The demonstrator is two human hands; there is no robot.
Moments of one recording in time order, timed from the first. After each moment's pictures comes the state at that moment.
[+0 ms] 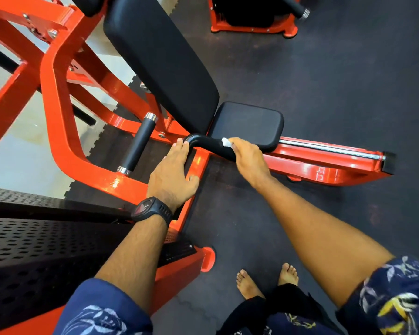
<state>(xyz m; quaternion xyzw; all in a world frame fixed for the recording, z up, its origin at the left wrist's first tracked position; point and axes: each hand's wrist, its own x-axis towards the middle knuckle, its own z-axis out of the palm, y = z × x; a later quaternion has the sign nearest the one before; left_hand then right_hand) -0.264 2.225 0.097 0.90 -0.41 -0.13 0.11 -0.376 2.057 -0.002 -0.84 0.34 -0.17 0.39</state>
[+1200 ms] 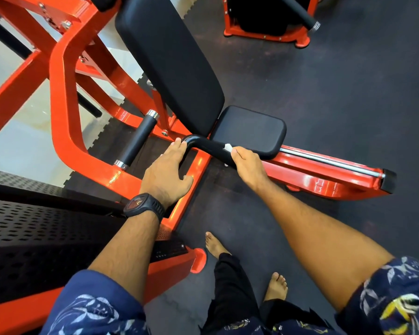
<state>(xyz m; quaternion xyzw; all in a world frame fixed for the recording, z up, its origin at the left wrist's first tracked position) -0.269 2.226 0.104 0.90 -0.40 -0.13 0.11 -0.380 2.046 -0.004 -0.78 0.39 -0.09 0.49</state>
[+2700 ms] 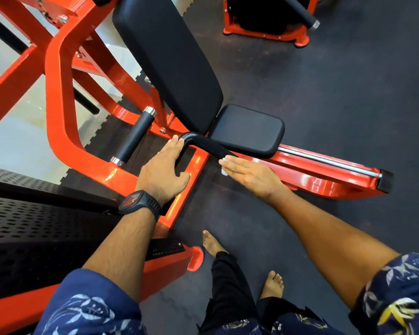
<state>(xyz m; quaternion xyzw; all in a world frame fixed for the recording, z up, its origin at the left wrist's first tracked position) -0.263 2.228 0.097 0.90 -0.39 -0.13 0.12 -0.432 2.033 -0.034 -0.97 -0.04 -0.21 0.08</state>
